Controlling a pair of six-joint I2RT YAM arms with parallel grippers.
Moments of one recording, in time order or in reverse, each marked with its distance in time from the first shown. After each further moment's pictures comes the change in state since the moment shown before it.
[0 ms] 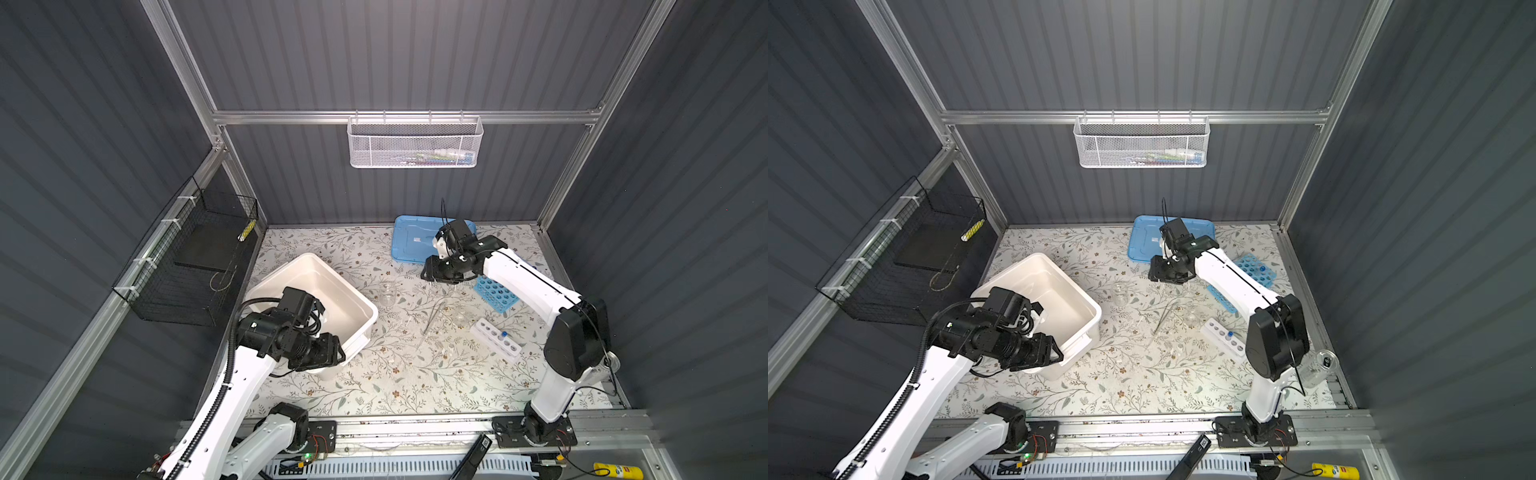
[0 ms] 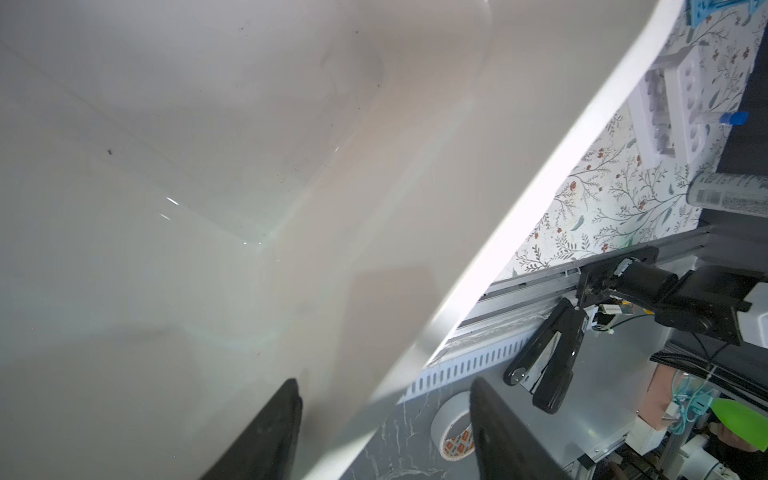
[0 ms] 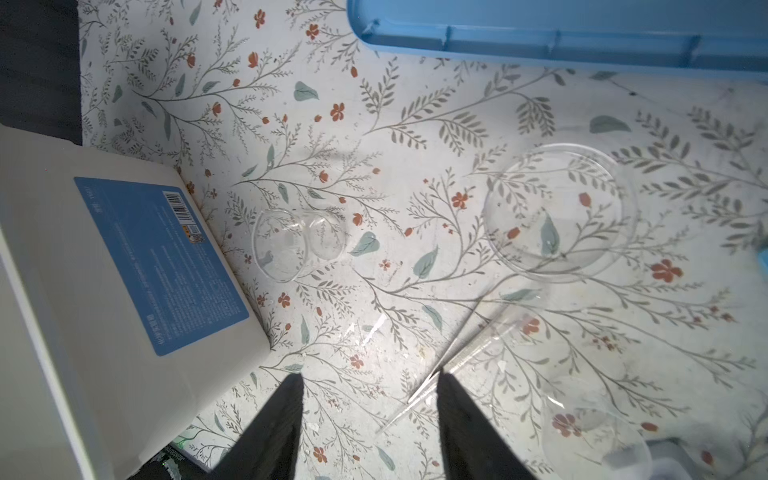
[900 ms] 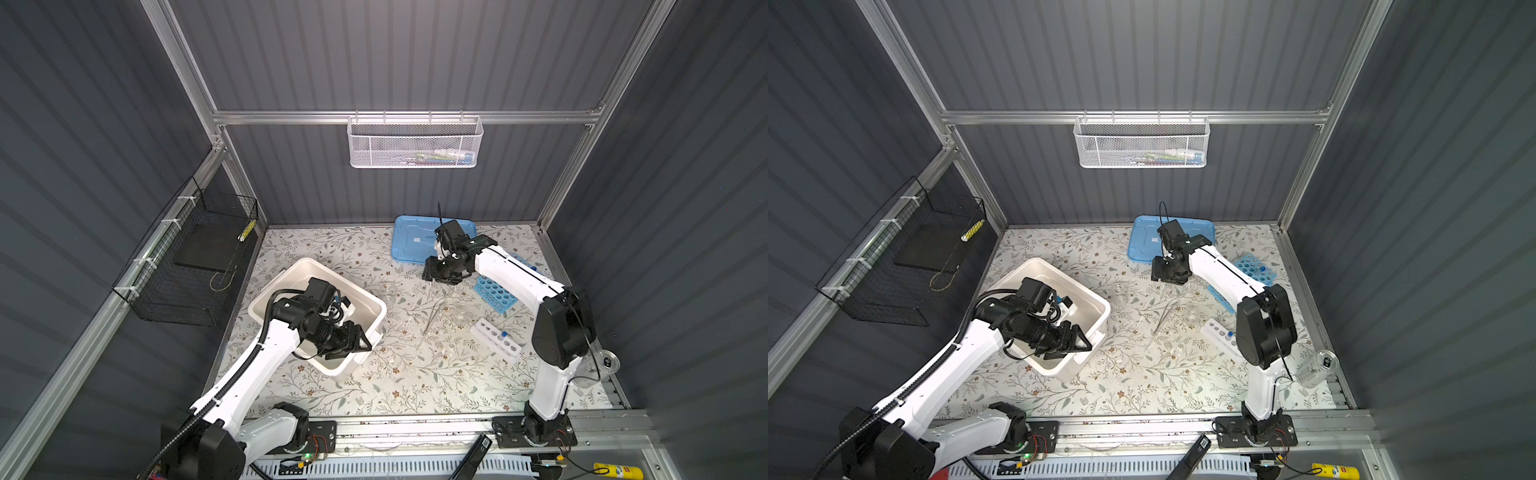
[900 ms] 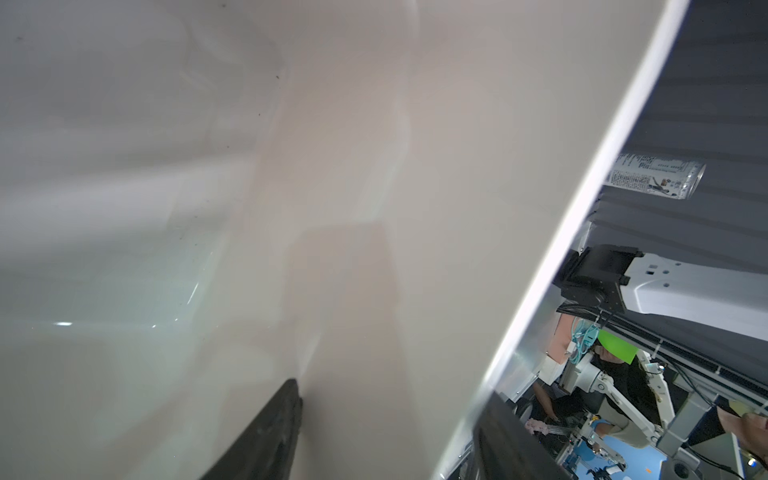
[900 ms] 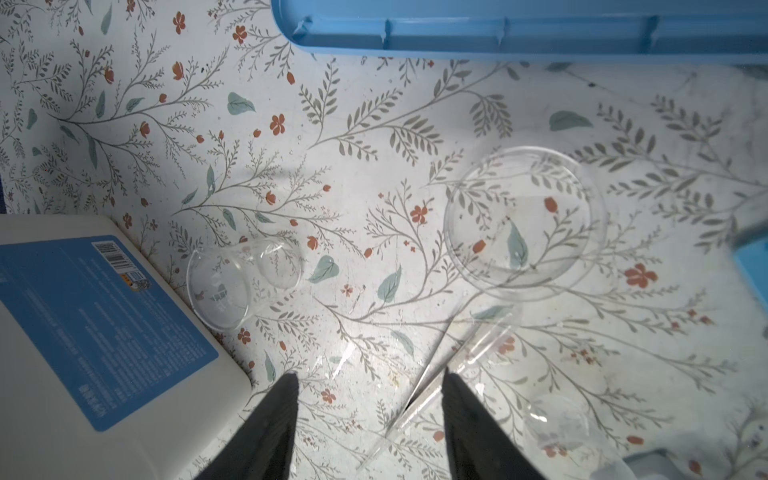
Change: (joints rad) left arm -0.064 0.233 -0.061 0.299 0.248 -0.051; right arm -0.028 0.130 0.061 -0.010 0.064 0.024
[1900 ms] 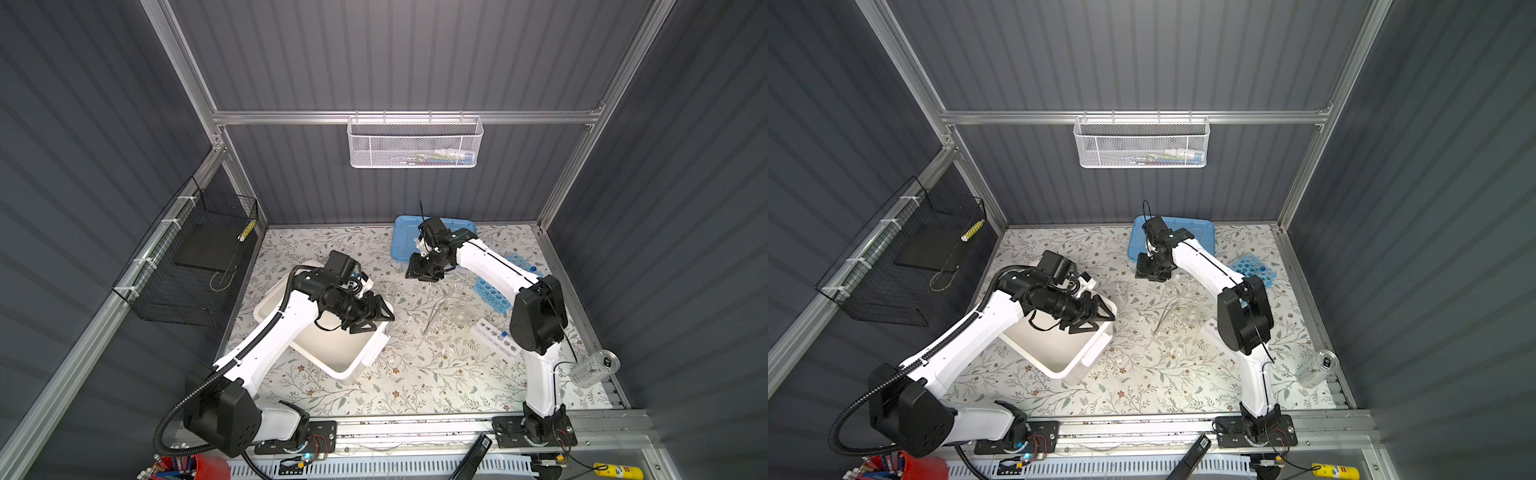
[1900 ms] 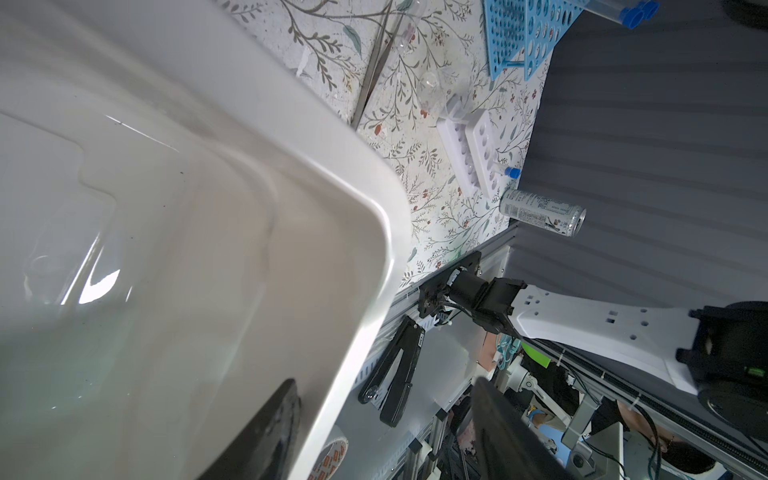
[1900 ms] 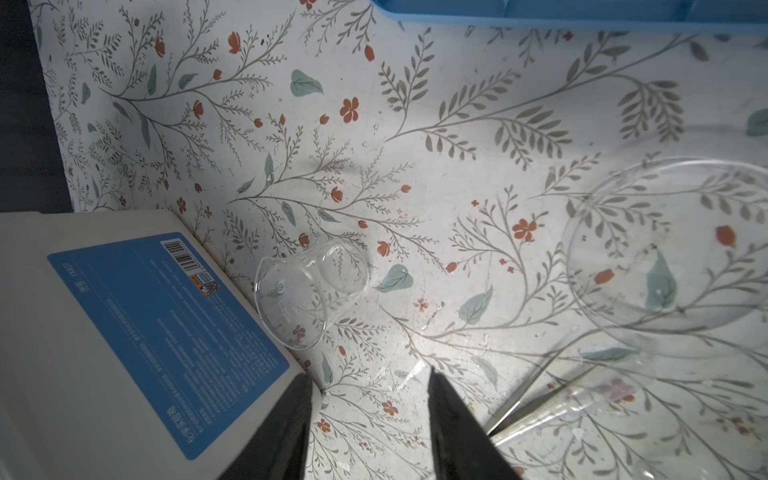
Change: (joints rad) left arm -0.079 0.201 0.251 0.097 0.072 -0.221; right arm 0.060 0.150 0.195 -0.069 -0.108 0.039
